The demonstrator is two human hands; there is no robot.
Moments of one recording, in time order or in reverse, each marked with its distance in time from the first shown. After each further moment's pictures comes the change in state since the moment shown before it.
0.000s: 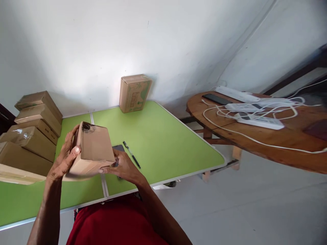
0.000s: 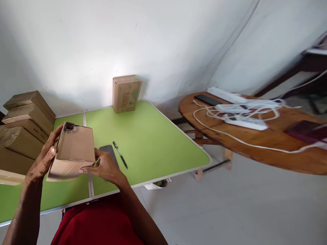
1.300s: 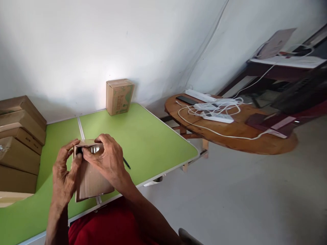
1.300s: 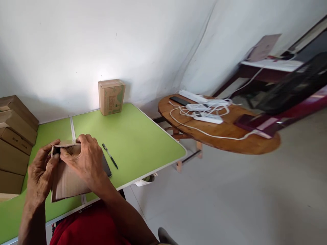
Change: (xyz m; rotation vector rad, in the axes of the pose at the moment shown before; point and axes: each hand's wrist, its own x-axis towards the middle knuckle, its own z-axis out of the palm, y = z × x) left_hand -0.013 0.032 0.062 0.001 0.348 -0.049; right_hand 0.031 -0.066 0.031 -0.686 0.674 -0.166
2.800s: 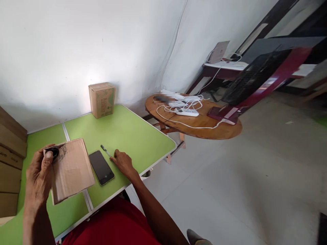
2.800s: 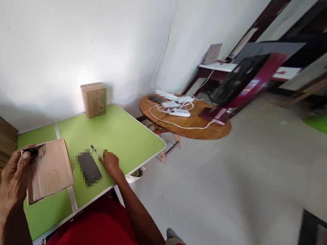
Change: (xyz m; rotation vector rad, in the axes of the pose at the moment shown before) left_hand 0.038 -0.001 -0.017 0.029 0.008 -0.159; right_hand -0.015 0.150 -0.026 -0.361 -0.424 0.590
